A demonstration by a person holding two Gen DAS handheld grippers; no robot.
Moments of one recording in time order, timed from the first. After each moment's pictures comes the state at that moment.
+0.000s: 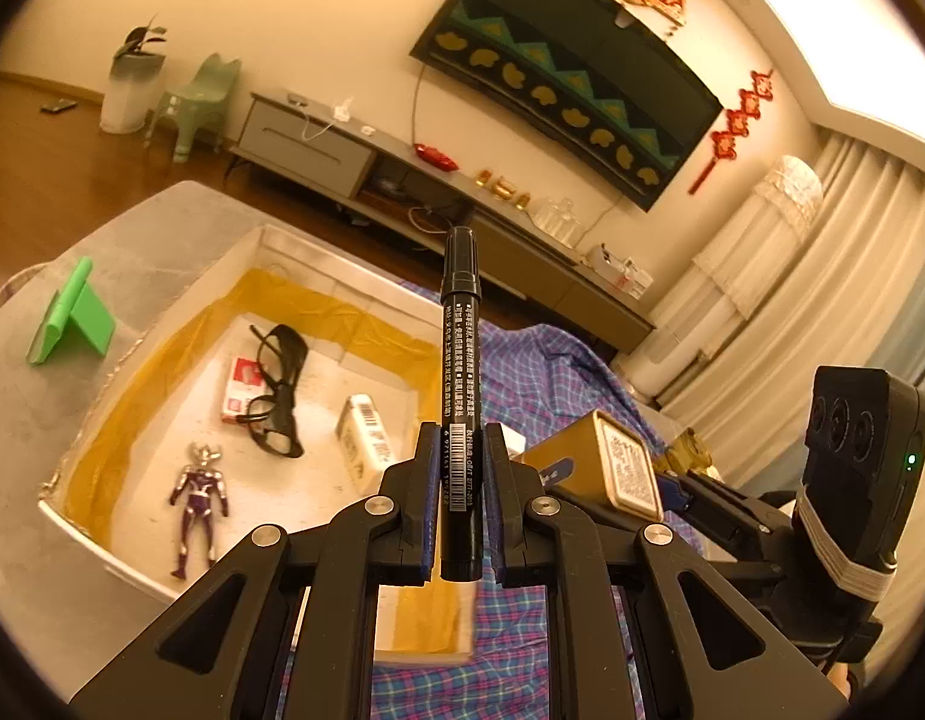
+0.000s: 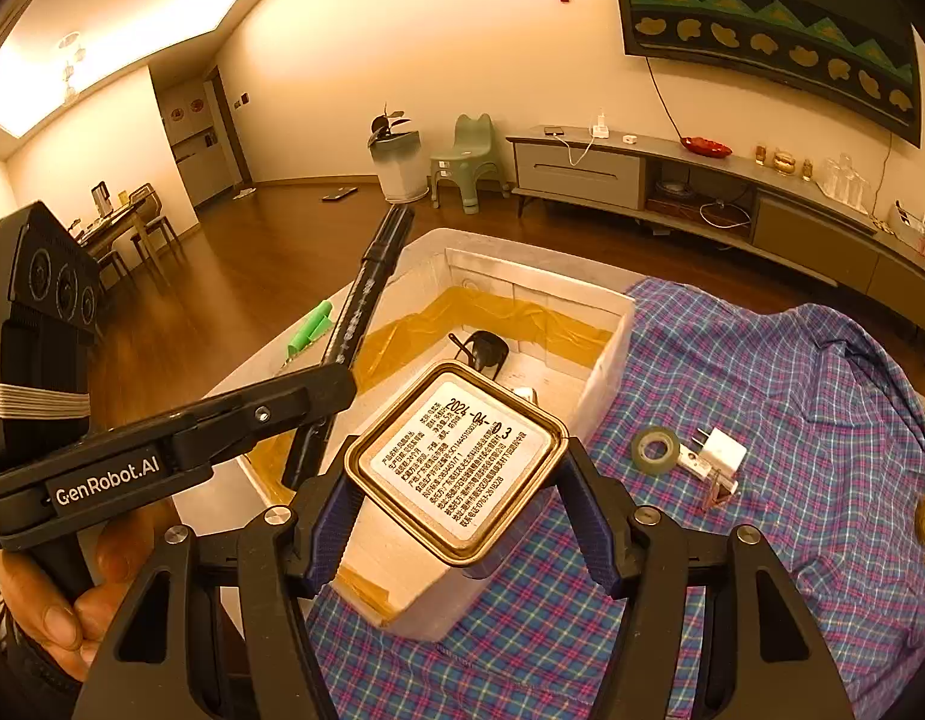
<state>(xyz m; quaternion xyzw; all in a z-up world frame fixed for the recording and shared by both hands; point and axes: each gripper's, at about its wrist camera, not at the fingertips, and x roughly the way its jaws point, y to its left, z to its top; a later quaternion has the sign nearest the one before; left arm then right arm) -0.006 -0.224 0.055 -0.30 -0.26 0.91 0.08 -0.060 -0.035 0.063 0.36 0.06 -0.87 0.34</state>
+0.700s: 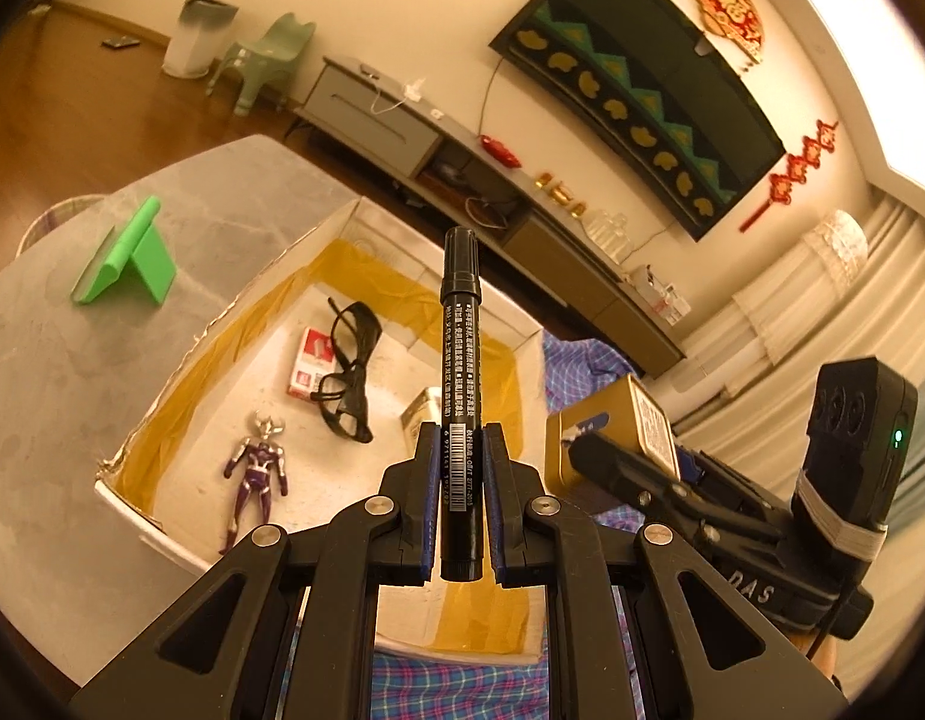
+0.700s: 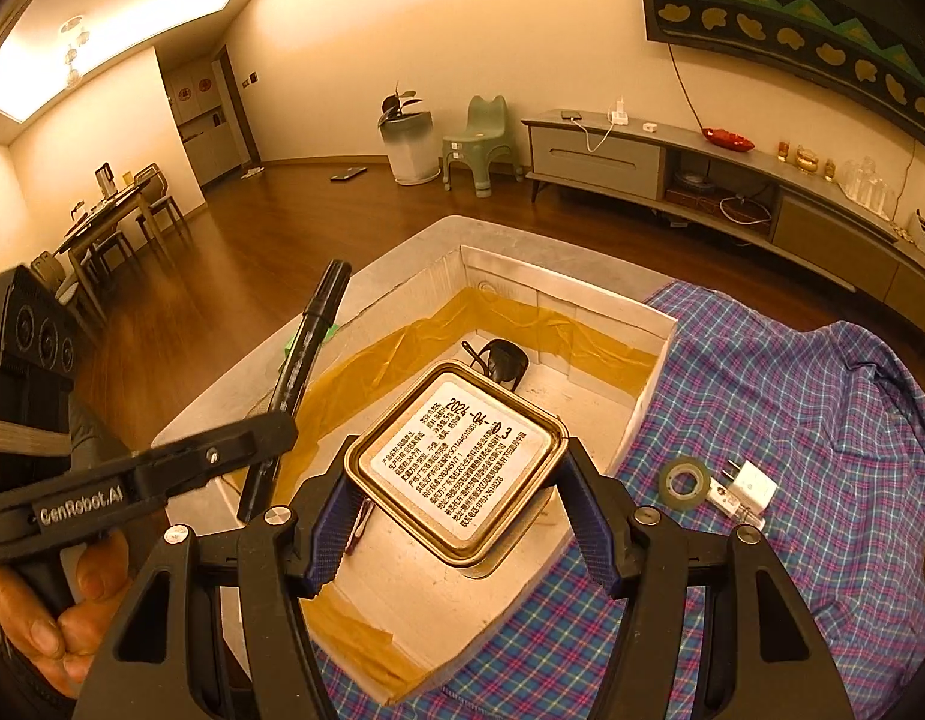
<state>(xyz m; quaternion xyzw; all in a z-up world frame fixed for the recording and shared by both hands) -0.010 -0.271 0.029 -0.33 -0.33 0.89 0.03 -0.096 -0.076 0.054 0.38 0.08 -0.85 0.35</state>
